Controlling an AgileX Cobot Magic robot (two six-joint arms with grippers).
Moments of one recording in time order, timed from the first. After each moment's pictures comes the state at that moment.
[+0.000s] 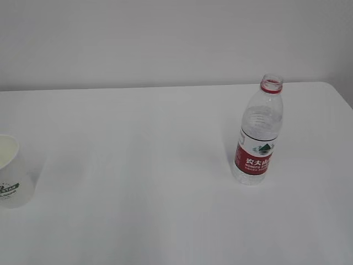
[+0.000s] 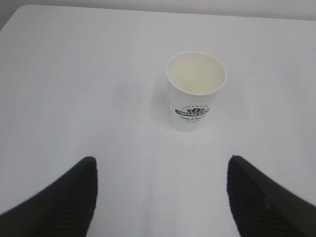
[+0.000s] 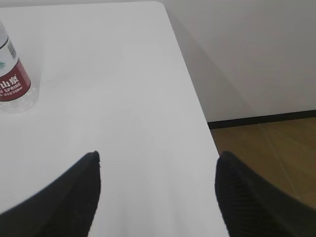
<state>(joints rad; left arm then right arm) -0.04 0.00 -0.53 0.10 1.11 -0.18 0.12 -0.02 -0.50 -0.30 1.16 0.18</state>
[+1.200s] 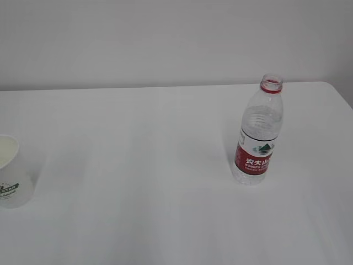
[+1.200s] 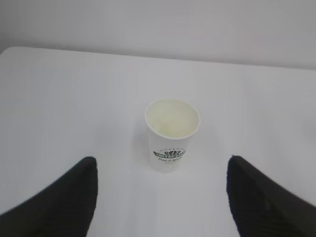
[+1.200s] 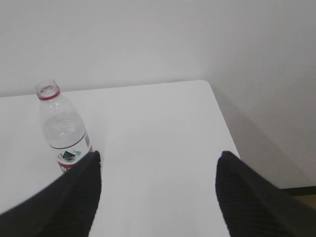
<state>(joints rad) -0.04 0.01 -0.58 0.04 1.00 -0.18 0.12 0.14 -0.62 -0.17 0.87 0.17</state>
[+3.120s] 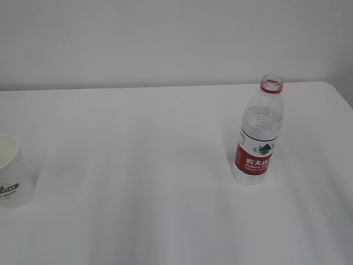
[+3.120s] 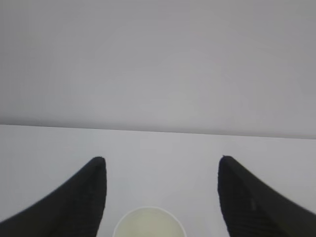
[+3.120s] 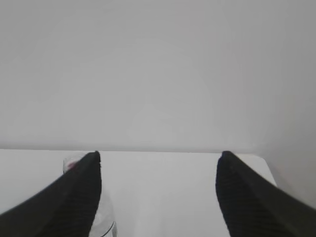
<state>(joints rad) -0.04 0.52 -0.42 -0.04 0.13 -0.12 0.12 0.54 -0.40 -0.08 0.01 0.09</state>
